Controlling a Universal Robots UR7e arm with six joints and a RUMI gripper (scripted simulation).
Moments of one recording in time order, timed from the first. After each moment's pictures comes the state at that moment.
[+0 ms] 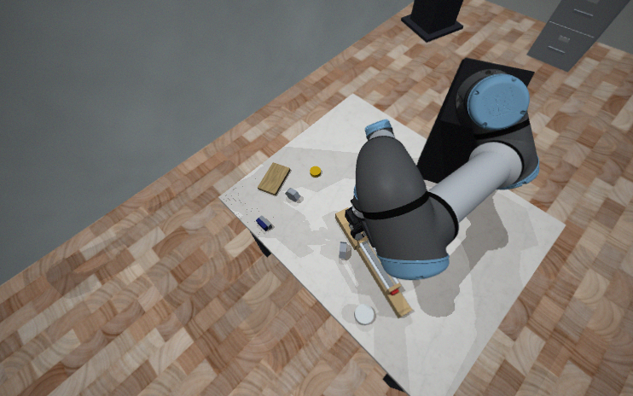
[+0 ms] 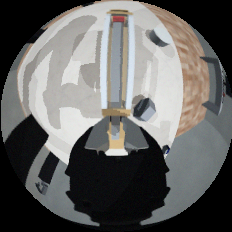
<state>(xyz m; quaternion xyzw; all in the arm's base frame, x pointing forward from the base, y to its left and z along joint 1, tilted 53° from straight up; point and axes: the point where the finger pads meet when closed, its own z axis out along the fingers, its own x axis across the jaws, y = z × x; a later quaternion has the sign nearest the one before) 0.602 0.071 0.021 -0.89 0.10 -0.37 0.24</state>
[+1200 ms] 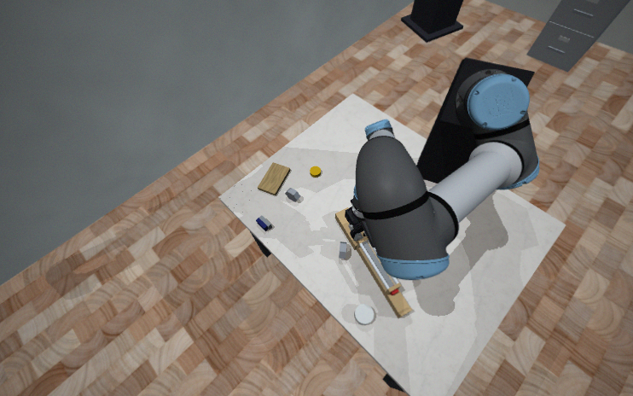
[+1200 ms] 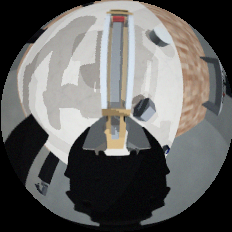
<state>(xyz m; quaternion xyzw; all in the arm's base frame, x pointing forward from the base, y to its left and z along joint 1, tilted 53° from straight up) 0.602 0.071 0.021 -0.89 0.10 -0.37 0.24</state>
